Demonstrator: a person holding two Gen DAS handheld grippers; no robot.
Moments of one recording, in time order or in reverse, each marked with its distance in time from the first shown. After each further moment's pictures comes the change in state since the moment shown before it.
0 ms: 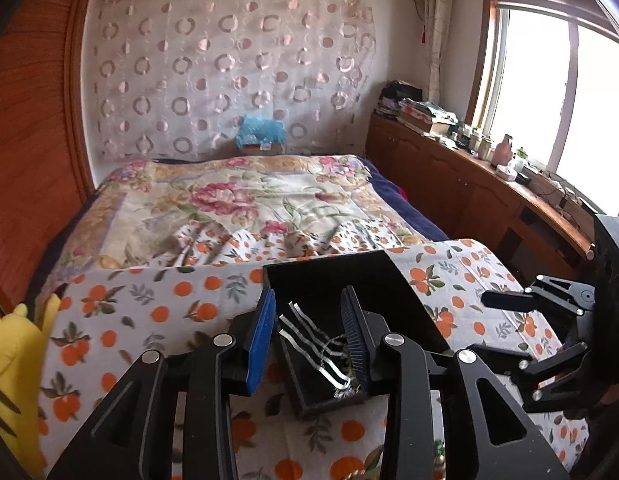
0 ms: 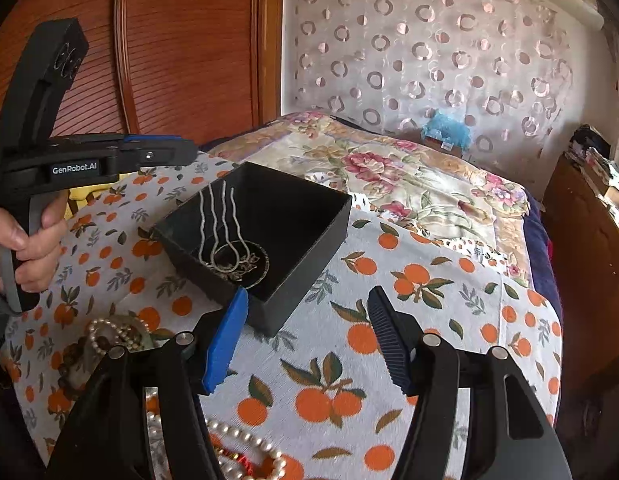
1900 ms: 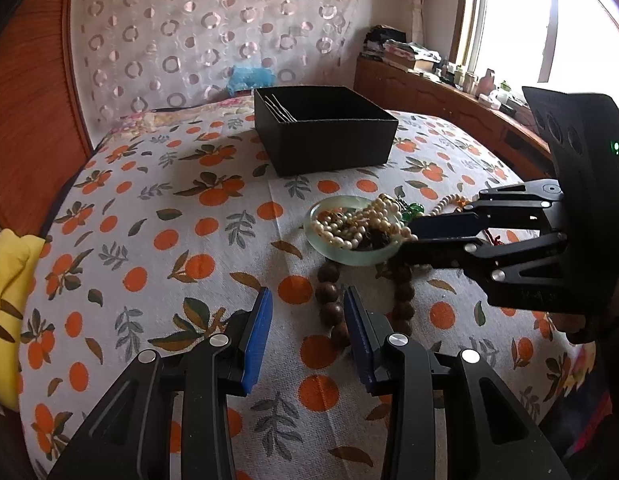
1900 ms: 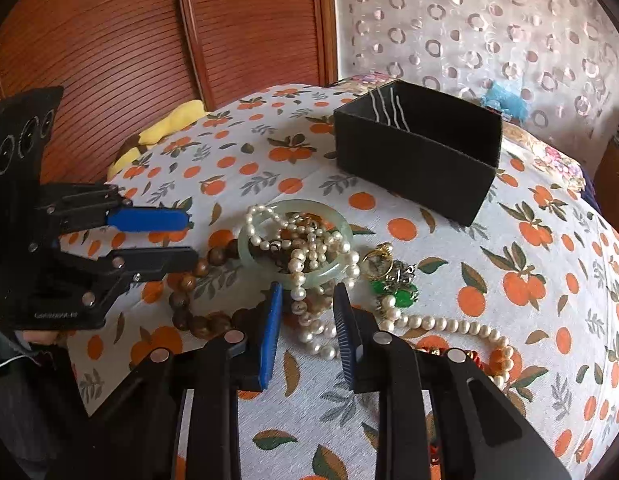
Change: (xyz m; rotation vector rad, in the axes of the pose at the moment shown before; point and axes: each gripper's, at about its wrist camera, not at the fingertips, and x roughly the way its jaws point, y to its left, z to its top) left arm -0.073 -0.016 -0.157 0.068 0.185 -0.009; right arm 0.002 0.120 -0.065 -0.032 0.122 0.184
